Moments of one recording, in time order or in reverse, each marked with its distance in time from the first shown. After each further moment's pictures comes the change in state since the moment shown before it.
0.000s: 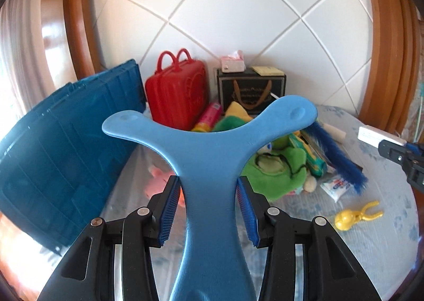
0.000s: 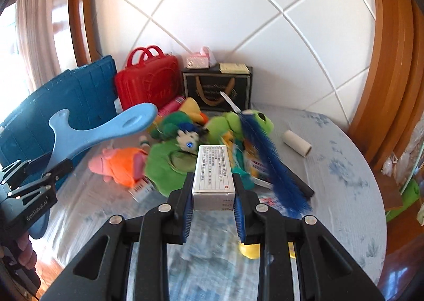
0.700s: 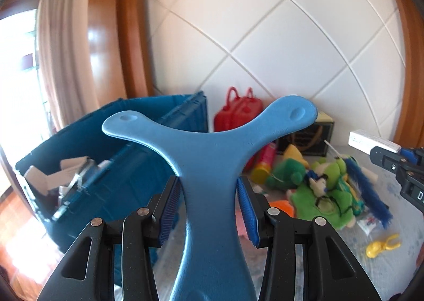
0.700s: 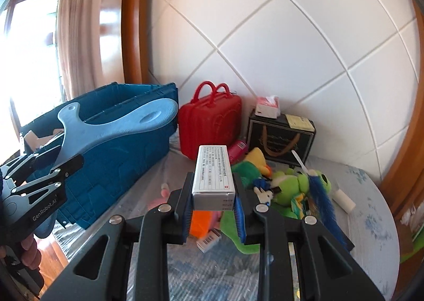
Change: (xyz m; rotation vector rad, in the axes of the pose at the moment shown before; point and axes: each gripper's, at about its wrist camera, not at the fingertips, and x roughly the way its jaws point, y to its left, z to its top) left arm -0.050 0.141 0.038 -0.131 -0.142 0.165; right arm -0.012 0.154 0.072 -0.162 -0.156 0.154
